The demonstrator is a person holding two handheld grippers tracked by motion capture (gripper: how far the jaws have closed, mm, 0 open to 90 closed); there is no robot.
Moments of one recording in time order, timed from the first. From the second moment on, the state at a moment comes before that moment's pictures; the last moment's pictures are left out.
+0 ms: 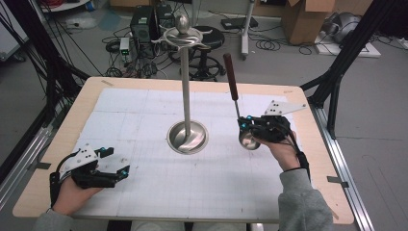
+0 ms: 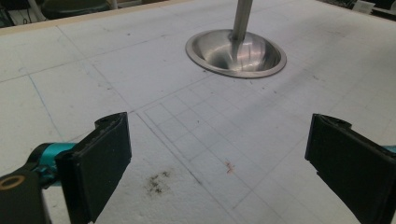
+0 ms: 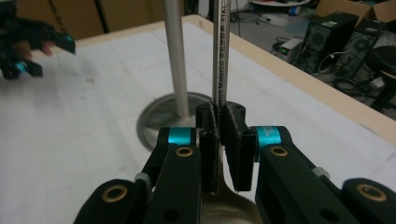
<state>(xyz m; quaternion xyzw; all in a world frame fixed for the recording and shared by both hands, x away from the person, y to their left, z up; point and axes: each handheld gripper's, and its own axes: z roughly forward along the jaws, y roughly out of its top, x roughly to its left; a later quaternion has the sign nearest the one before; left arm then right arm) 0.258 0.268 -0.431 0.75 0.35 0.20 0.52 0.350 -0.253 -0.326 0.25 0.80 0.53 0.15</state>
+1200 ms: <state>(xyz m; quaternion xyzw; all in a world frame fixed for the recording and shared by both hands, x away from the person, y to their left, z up) 0.254 0.274 -0.433 0.75 0.36 0.20 0.51 0.348 -0.222 -0.297 0.23 0.79 0.54 0.18</state>
